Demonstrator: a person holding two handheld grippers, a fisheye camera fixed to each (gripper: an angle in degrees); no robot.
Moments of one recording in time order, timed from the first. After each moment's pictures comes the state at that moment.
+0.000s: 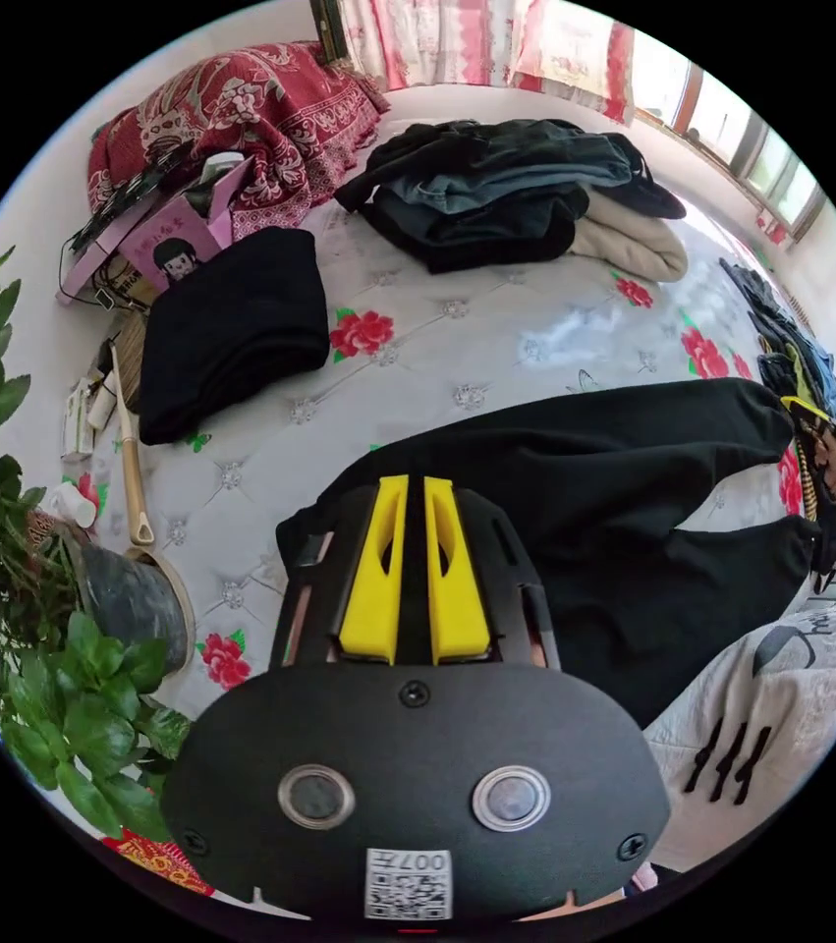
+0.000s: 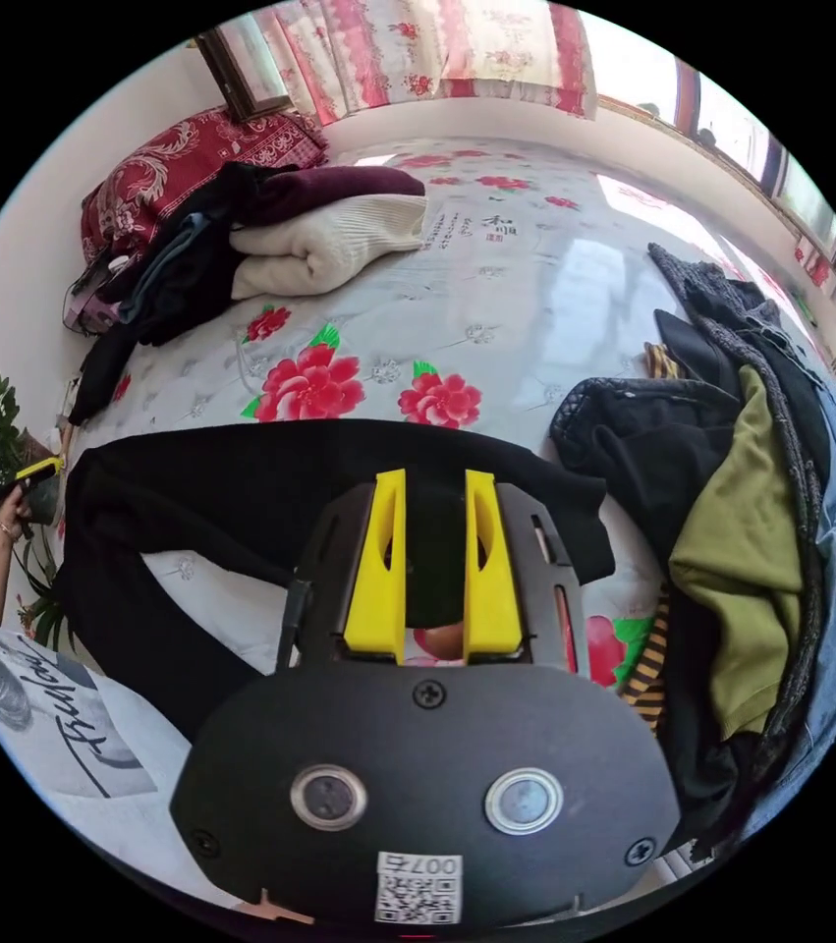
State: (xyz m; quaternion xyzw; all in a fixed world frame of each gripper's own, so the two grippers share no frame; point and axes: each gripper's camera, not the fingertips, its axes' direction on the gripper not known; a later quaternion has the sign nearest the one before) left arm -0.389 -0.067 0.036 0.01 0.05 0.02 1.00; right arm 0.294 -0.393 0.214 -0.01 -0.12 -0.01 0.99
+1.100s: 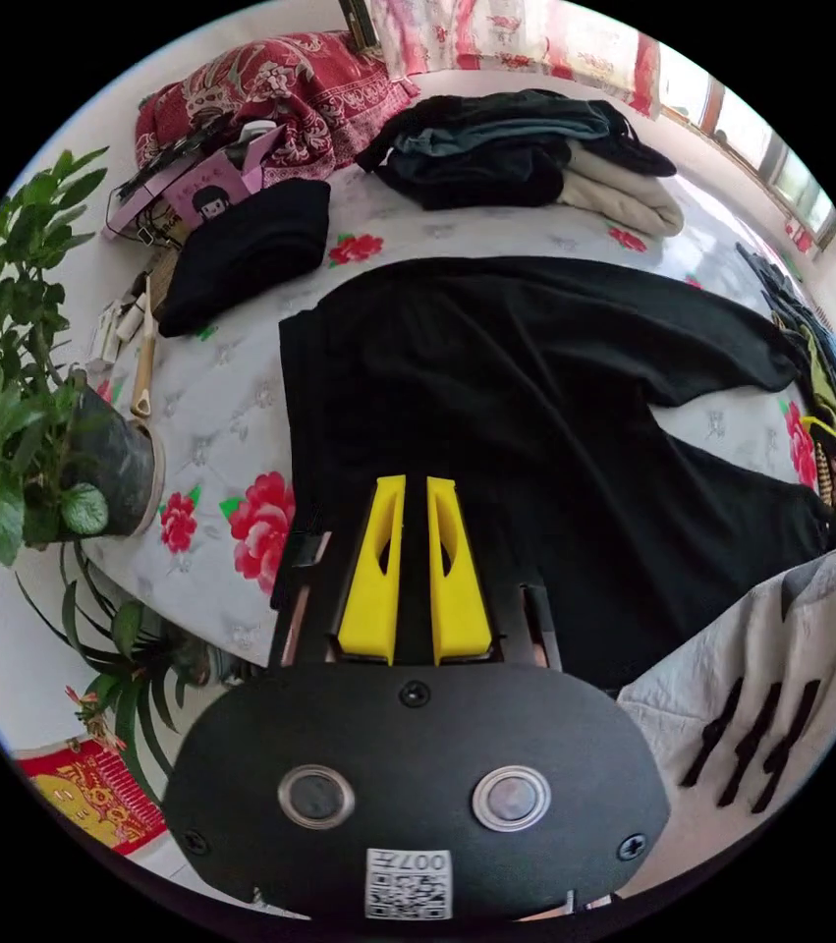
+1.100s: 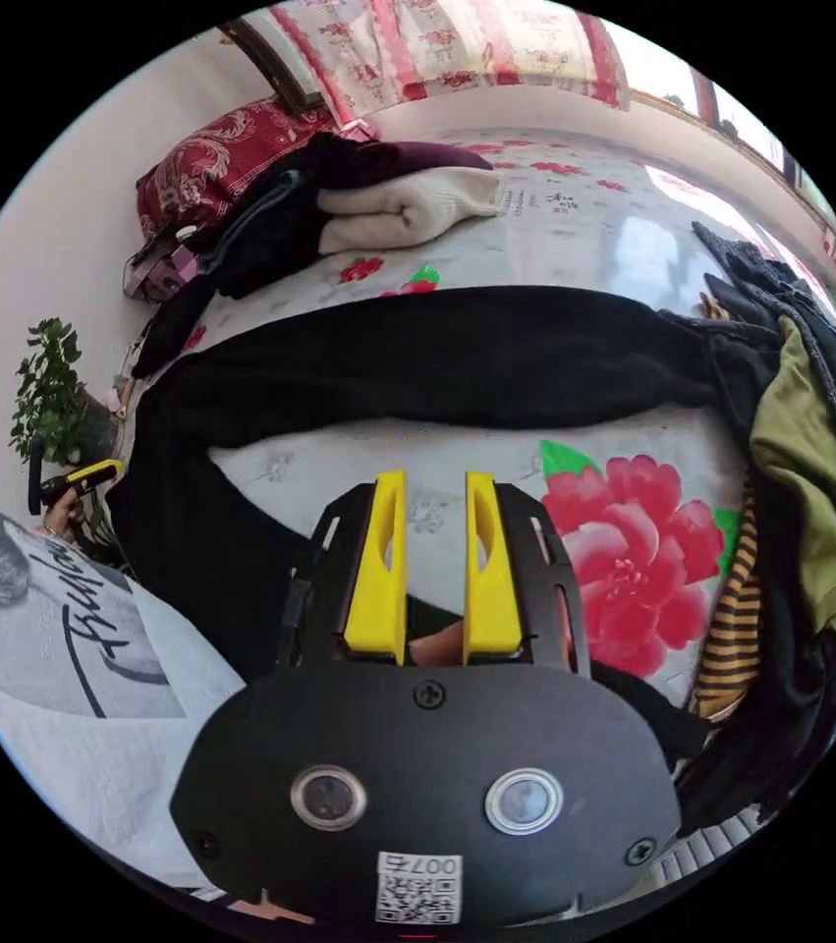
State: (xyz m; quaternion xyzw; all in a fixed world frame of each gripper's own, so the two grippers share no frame) left arm -0.310 0.060 0.021 -0.03 0.02 -0.03 1.00; right arm 0.194 -0.279 0.175 -0.04 -0.21 -0.07 0.97
